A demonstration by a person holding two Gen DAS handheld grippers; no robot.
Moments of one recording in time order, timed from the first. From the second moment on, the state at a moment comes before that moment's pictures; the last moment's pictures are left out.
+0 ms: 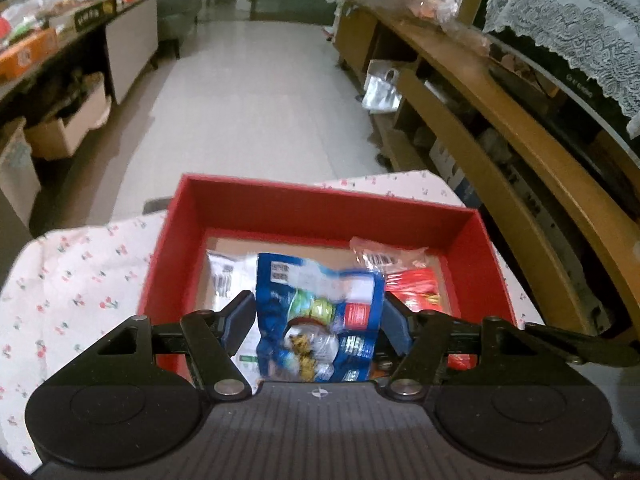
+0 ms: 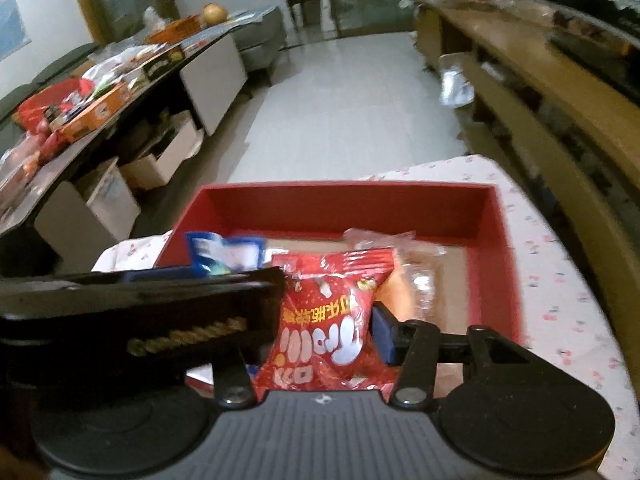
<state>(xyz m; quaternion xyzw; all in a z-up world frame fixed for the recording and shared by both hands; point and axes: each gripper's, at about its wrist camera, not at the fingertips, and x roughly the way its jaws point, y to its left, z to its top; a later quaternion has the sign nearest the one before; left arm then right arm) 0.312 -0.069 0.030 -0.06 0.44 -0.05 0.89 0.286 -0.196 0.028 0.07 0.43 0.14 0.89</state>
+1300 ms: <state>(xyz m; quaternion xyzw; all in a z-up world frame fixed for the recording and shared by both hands) 0.290 -0.058 0.057 -0.04 0.42 0.04 0.91 0.295 -0.187 0.032 0.03 0.40 0.20 0.89</state>
